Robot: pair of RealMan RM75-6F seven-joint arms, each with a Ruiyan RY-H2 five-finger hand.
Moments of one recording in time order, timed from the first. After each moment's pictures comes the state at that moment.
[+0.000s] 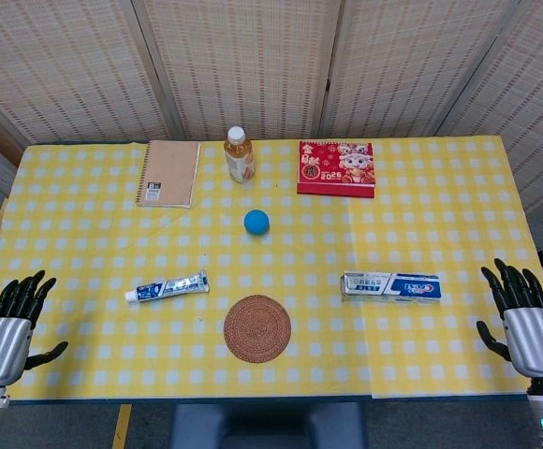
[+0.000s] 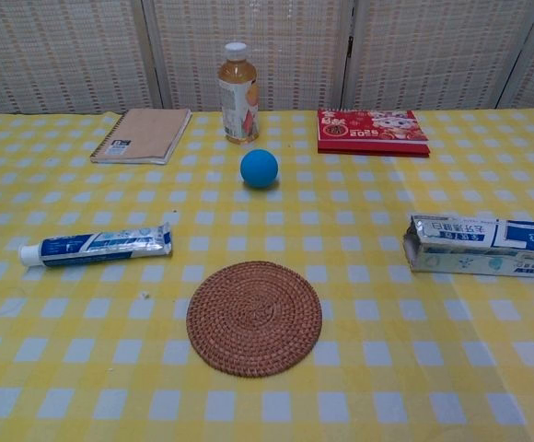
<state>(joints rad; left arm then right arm) -0.11 -1.18 -0.03 -1.58 1.57 1.53 0.07 0.05 -1.12 0.04 -1.64 -1.54 1.52 -0.13</state>
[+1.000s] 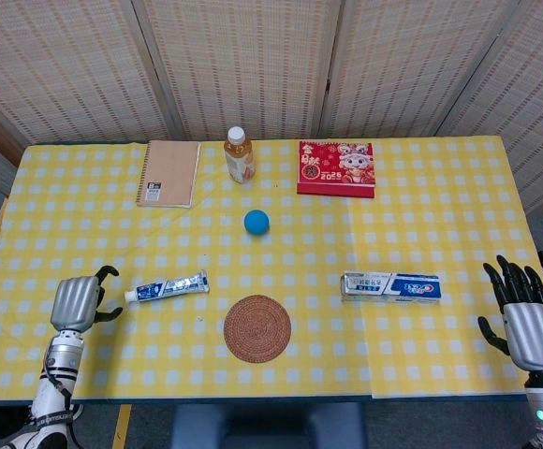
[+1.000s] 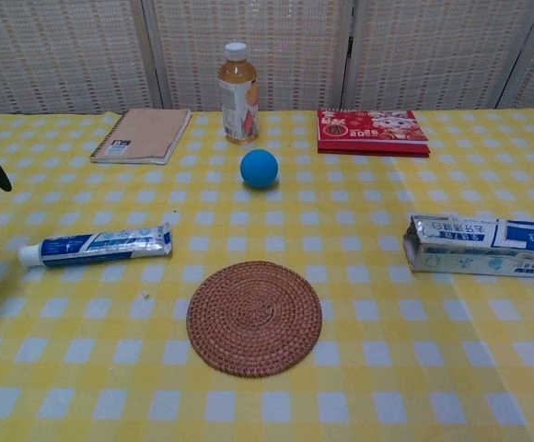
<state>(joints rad) -0.34 -1.46 -0.22 -1.57 1.16 1.22 0.41 0.07 -1.14 0.07 -1.63 -1.48 1.48 -0.16</state>
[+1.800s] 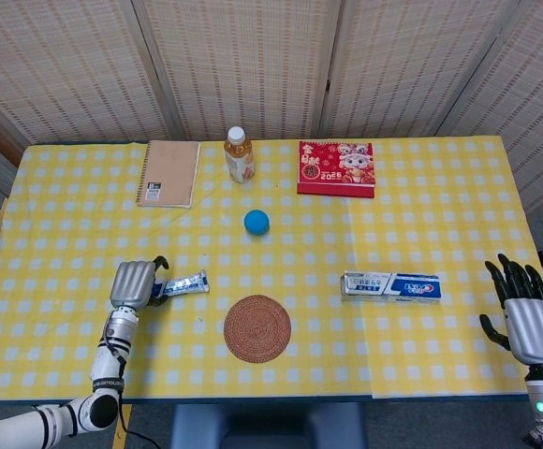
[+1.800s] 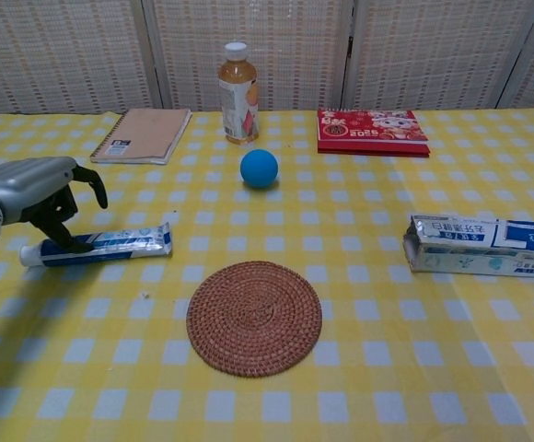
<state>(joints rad) -0.56 -1.65 -0.25 -1.43 0.96 1.10 0.58 0.09 -1.14 0.08 -1.61 -1.42 1.42 -0.14</state>
